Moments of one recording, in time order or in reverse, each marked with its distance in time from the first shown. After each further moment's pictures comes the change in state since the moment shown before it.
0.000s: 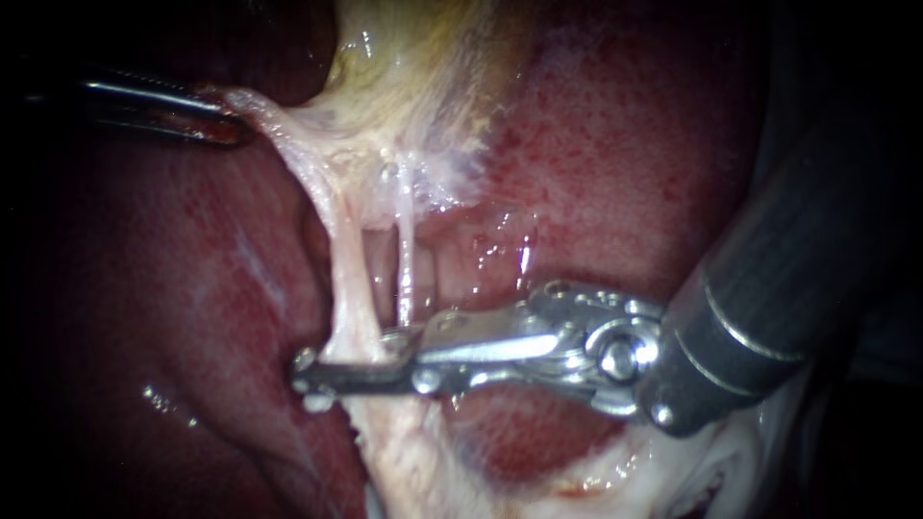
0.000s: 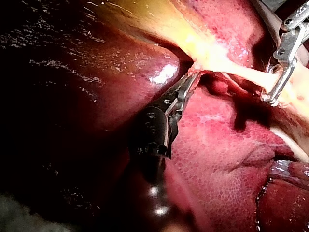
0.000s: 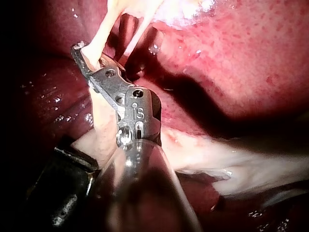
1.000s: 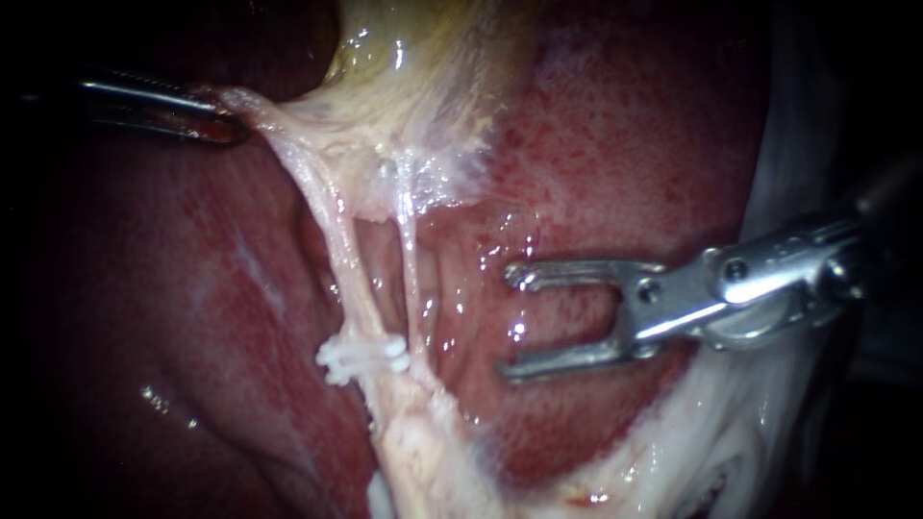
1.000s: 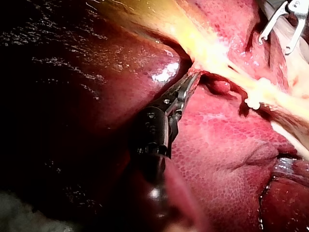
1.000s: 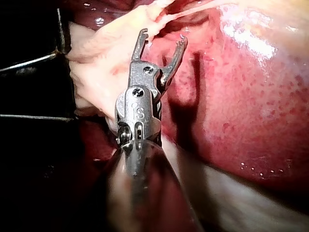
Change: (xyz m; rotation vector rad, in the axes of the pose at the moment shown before) right arm -0.002 -0.002 -0.017 -0.311 -0.073 -0.633; left arm 0.000 -0.001 0.000 0.003 0.000 0.003
